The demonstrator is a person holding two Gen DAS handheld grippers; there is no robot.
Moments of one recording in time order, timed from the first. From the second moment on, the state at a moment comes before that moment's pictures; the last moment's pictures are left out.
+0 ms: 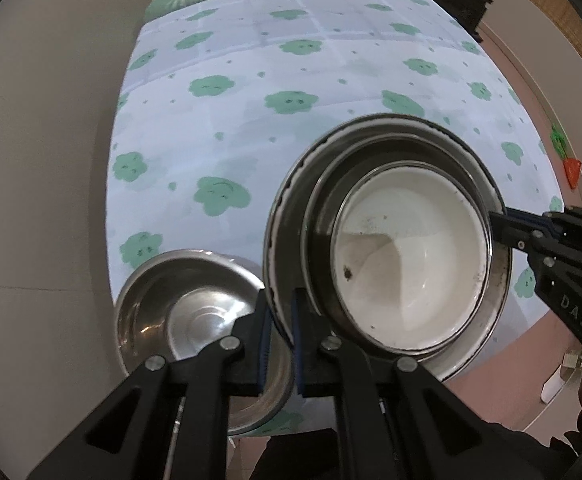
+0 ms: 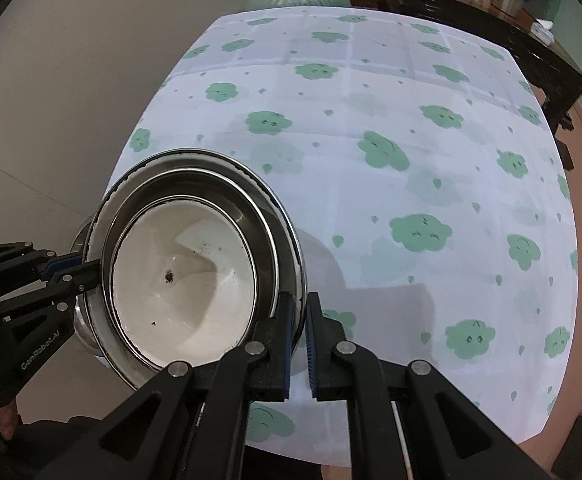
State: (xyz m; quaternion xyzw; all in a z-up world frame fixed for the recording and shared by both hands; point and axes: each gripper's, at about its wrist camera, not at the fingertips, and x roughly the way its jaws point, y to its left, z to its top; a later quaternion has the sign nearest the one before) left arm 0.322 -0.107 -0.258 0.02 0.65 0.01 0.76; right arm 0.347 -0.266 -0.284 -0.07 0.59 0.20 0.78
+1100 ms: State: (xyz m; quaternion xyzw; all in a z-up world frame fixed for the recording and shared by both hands) left arm 0.263 0.021 -0.252 -0.05 0.64 0.12 0.75; right arm 0.325 -0.121 -0.278 -0.15 0.57 0.31 0.74
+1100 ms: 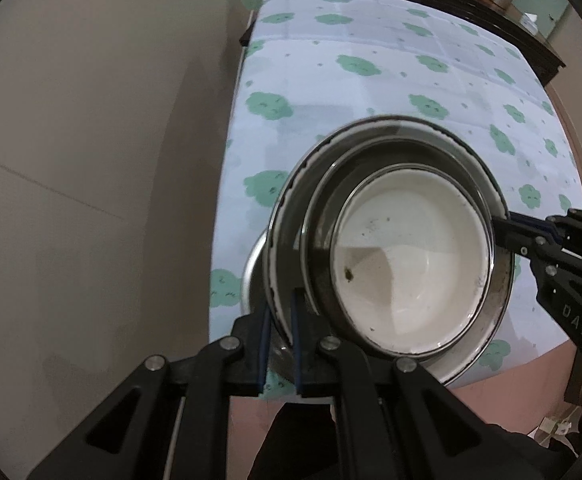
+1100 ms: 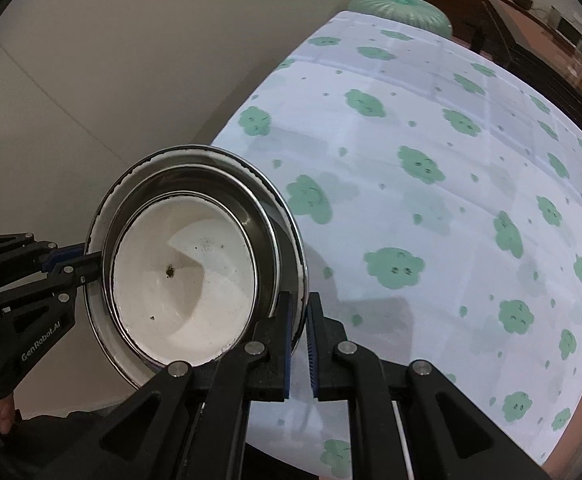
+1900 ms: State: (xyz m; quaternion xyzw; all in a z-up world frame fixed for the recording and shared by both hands) left arm 0.248 0.041 -0.280 -0.07 0.67 0.13 0.73; right arm 0.313 -0.091 -0.308 -0.17 0.59 0.33 0.72
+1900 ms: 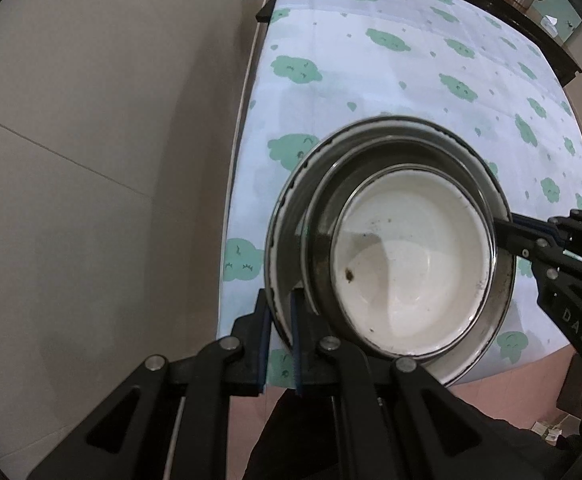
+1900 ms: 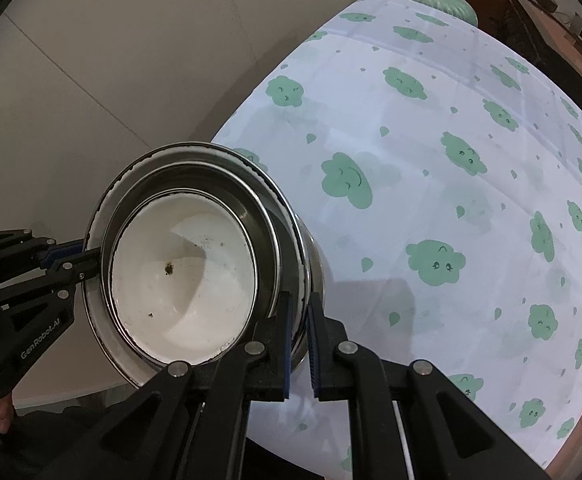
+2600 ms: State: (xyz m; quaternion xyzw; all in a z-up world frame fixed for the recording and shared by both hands) left arm 0.248 0.043 -0.305 -0.07 0.69 0.12 0.71; right arm 0.311 -0.089 -0.331 -0.18 0.61 0.32 0.70
